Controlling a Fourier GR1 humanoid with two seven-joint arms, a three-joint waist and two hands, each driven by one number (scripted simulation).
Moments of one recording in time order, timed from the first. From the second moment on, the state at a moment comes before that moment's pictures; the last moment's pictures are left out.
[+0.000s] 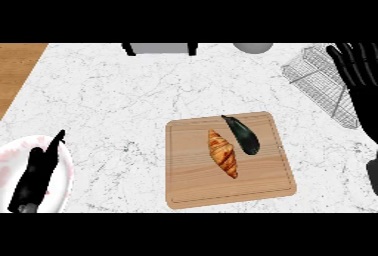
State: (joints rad) left arm 0.06 0.46 -0.11 -1.36 0.08 0.17 0.17; right arm -0.31 -0.48 0.00 -1.72 -0.33 0.10 -0.11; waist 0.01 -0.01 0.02
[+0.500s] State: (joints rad) left arm 0.07 0.34 -0.12 -1.41 0.07 0.25 0.09; right arm -0.29 -0.43 0.04 -1.75 0.13 -0.28 -0.02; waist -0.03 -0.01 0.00
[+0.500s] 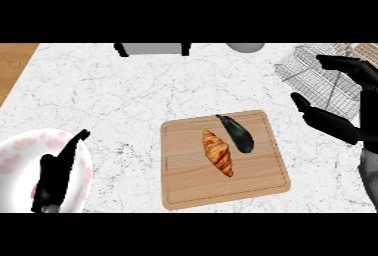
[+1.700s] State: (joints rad) left arm 0.08 0.23 -0.15 -1.43 0.02 0.28 0.04; right arm -0.02 -0.27 0.60 -1.96 1.16 -0.06 0.76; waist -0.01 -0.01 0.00
